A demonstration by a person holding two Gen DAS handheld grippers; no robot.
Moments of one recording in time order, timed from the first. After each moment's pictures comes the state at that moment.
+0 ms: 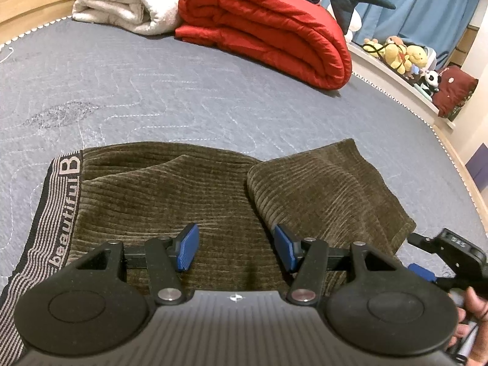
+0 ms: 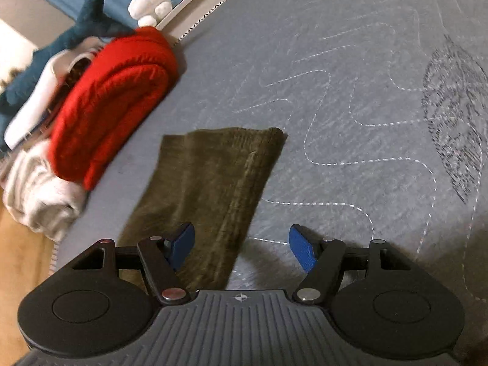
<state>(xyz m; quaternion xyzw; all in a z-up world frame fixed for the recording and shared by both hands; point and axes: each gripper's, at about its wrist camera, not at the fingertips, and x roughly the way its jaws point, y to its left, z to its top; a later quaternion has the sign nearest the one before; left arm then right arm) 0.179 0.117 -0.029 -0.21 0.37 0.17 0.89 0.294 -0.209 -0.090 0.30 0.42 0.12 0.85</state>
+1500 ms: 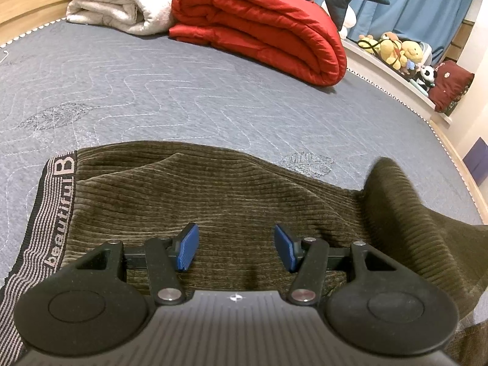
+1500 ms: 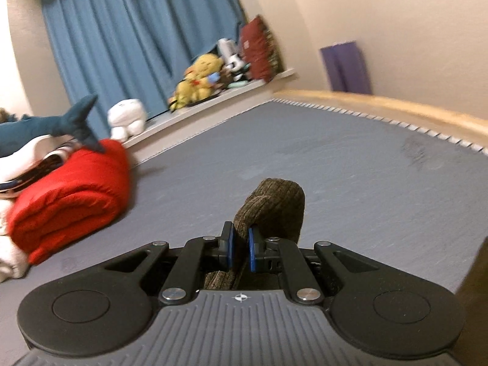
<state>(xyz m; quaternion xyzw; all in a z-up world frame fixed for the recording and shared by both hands) 0.180 0.113 -0.031 -0.20 0.37 0.16 0.89 0.246 -0.366 0.028 0.19 0.21 -0.02 0.96</state>
